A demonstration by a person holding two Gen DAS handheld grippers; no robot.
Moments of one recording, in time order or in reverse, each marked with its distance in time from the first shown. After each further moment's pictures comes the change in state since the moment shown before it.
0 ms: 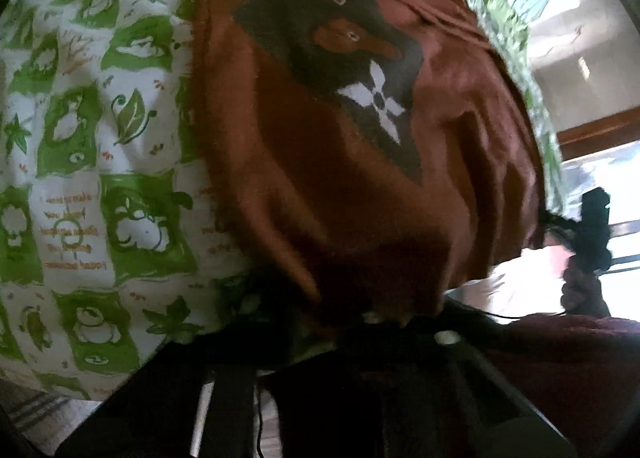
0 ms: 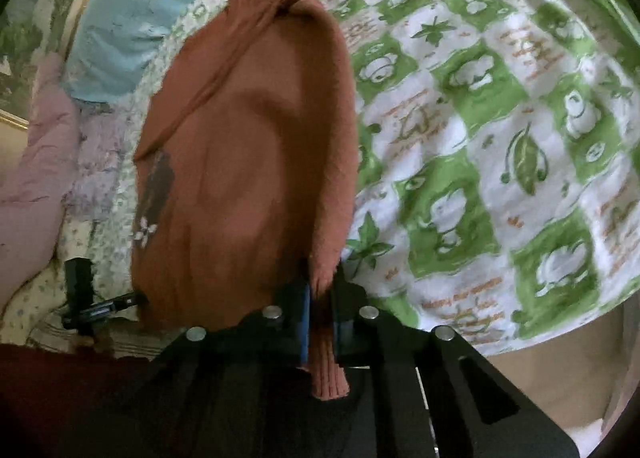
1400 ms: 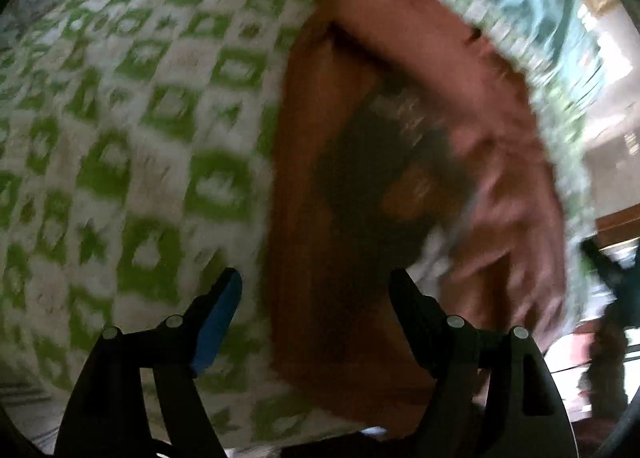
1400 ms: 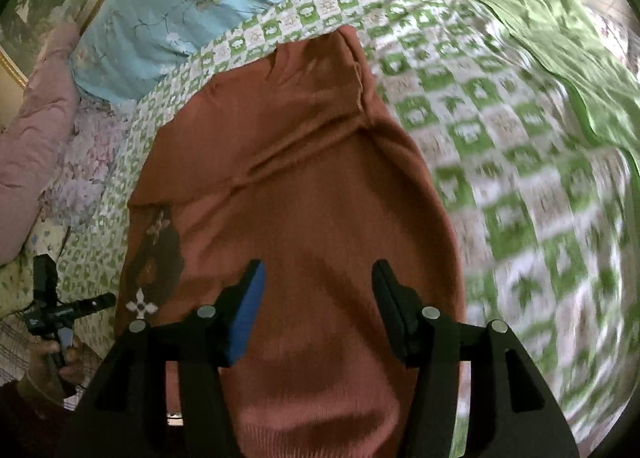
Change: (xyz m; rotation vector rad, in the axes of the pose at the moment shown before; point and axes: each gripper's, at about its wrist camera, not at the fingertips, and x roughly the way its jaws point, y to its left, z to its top) left arm -0.028 0.013 0.065 -0.176 -0.164 0.251; right arm 0.010 0.090 0.104 -0.234 -0.133 -0.147
